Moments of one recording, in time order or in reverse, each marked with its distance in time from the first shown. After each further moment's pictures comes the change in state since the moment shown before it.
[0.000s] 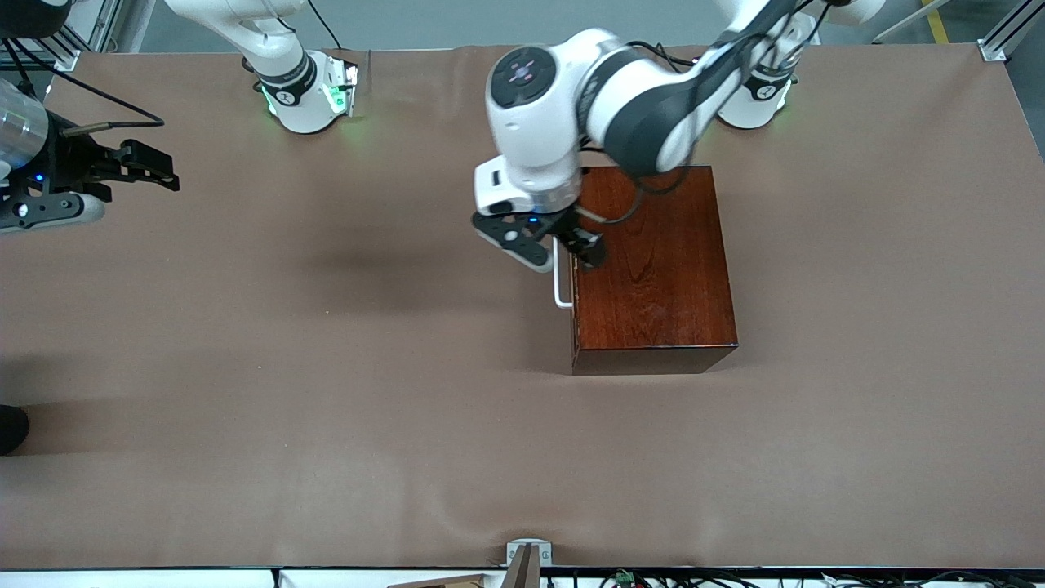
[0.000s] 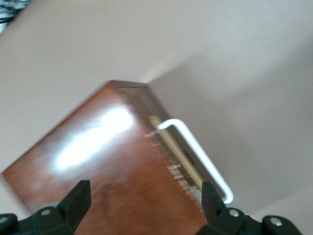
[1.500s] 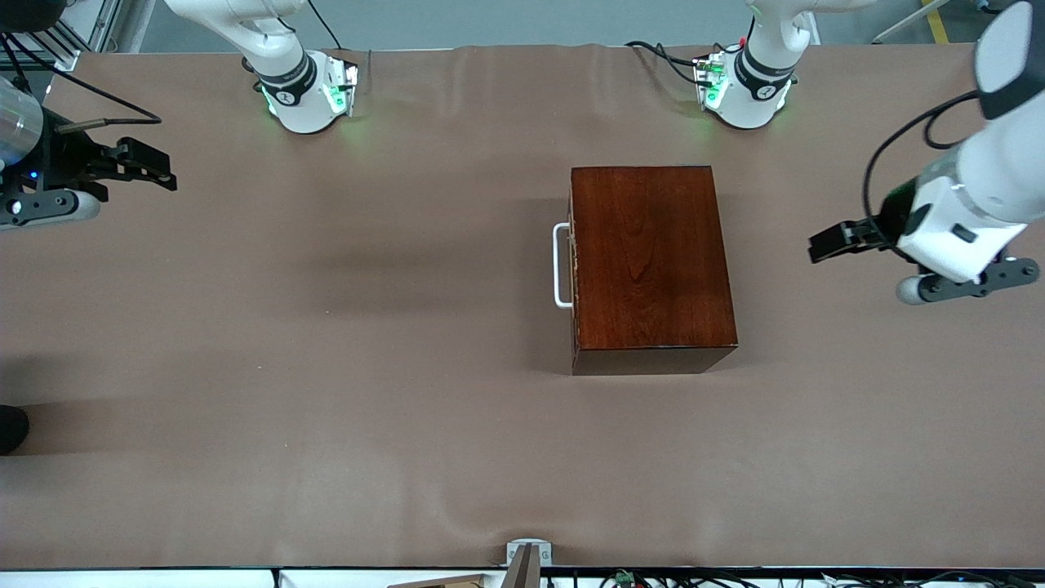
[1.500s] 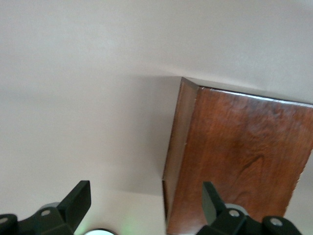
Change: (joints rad) left arm 0.423 -0.292 0.295 -0.115 -0.429 -0.206 -0.003; right arm 0.003 0.000 -0.007 0.014 0.000 0.005 0.000
